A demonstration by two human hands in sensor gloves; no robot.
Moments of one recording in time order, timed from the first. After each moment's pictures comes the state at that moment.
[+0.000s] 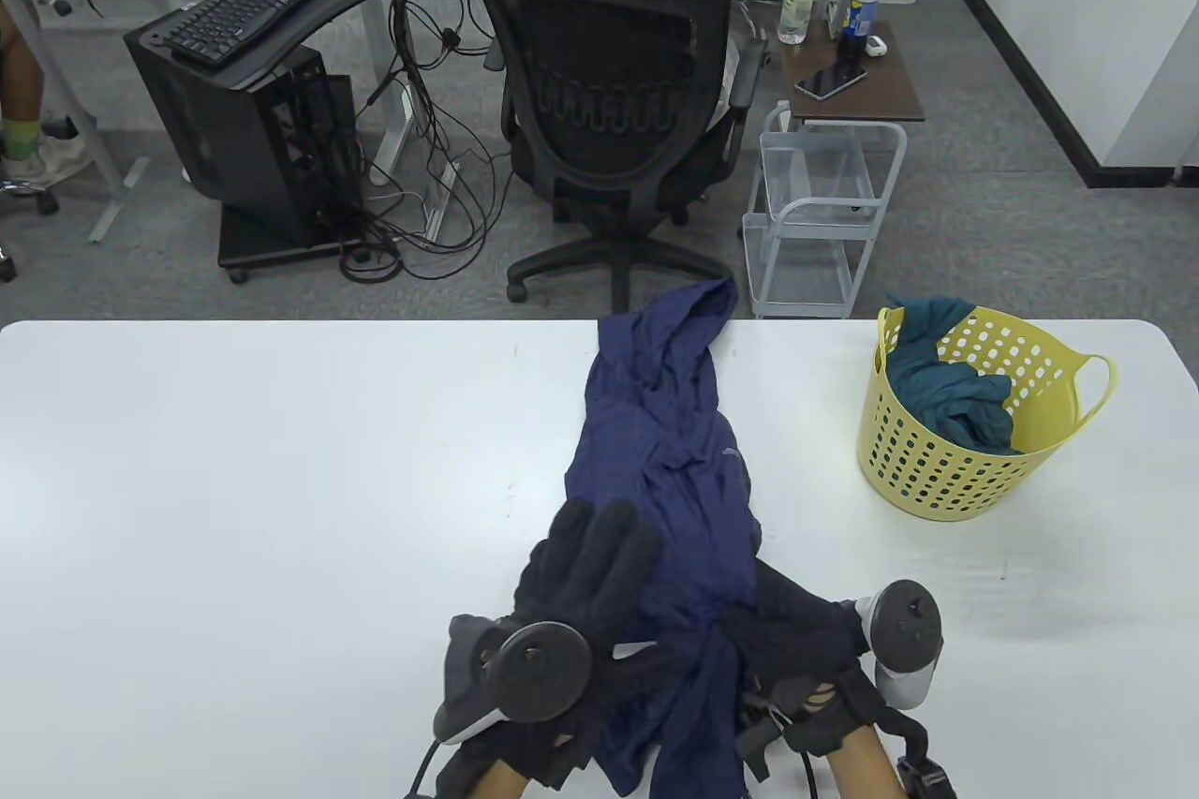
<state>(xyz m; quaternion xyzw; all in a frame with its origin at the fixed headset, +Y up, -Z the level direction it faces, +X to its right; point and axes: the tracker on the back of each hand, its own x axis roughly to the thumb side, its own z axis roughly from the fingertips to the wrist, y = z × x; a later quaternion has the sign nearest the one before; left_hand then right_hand) -0.072 -0.642 -0.257 0.08 -0.25 0.23 0.94 0.164 -0.698 -0.288 0.24 -0.07 0.74 0.63</state>
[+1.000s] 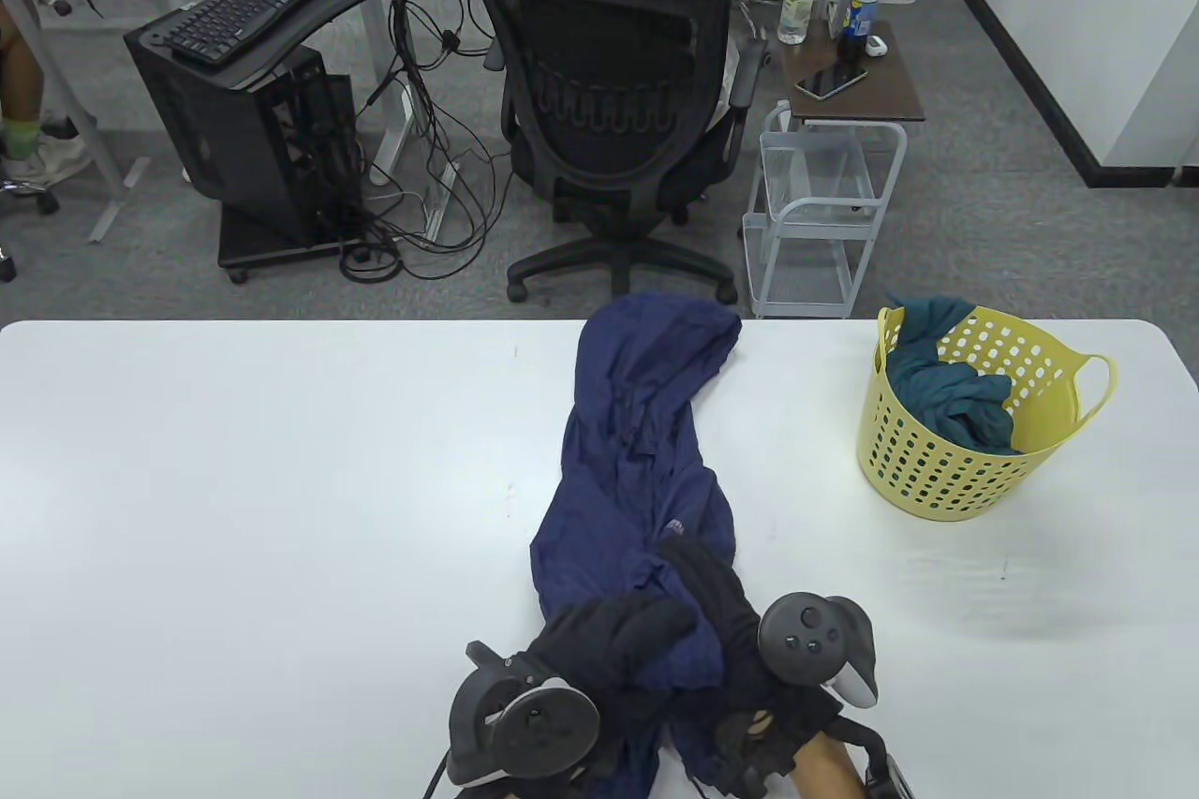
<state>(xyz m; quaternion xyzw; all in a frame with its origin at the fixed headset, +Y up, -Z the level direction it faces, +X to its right) -0.073 -0.639 -0.227 0.21 -0.30 0.27 0.89 0.122 -0.716 -0.282 0.26 -0.01 0.86 0.44</state>
